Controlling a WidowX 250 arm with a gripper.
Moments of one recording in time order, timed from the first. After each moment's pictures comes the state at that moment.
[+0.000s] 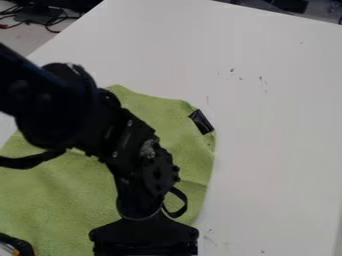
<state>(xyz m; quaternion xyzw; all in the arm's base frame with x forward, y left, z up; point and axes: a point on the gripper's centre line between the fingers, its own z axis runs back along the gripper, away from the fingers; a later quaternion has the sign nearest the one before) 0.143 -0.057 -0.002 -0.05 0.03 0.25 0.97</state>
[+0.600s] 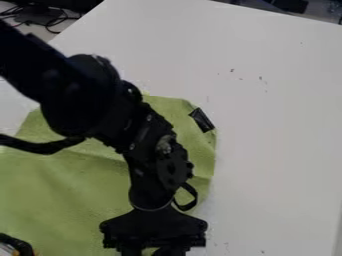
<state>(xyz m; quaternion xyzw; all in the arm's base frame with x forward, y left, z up) 0.157 -0.053 -0.003 -0.02 0.02 0.25 0.97</state>
